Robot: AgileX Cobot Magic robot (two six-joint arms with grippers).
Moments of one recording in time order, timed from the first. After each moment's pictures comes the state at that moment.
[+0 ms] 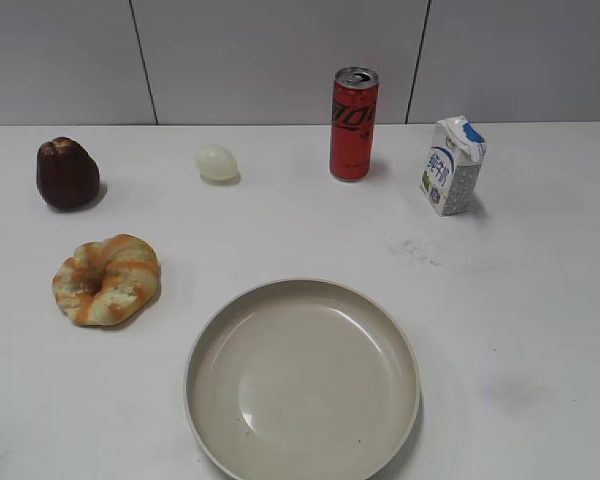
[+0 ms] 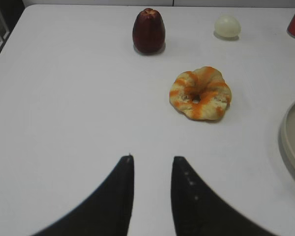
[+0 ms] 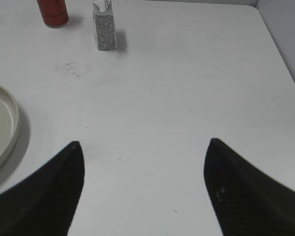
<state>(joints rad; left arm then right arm) -0.20 0.01 -0.49 -0.02 1.08 -0.08 -0.05 0.00 -0.42 0.15 0.95 -0.11</state>
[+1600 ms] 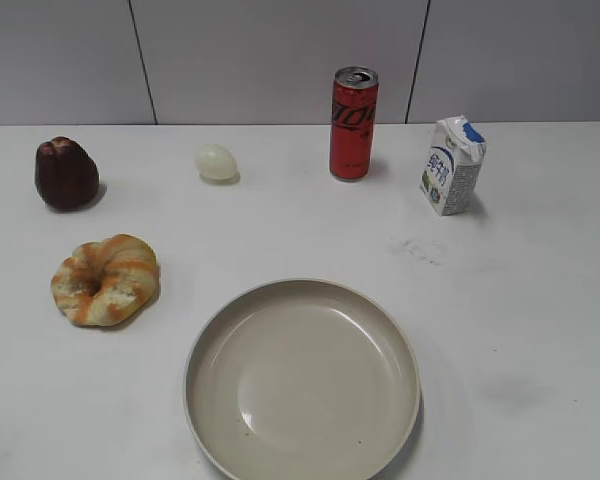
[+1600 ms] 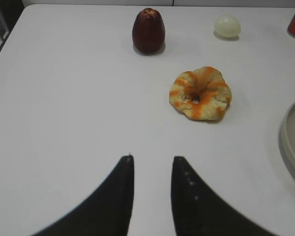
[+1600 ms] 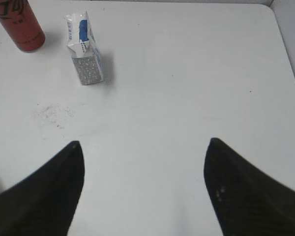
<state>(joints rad) -0.20 0.01 -0.49 -0.02 1.08 -0.08 -0.05 1.24 -1.03 0.15 0.69 -0.14</state>
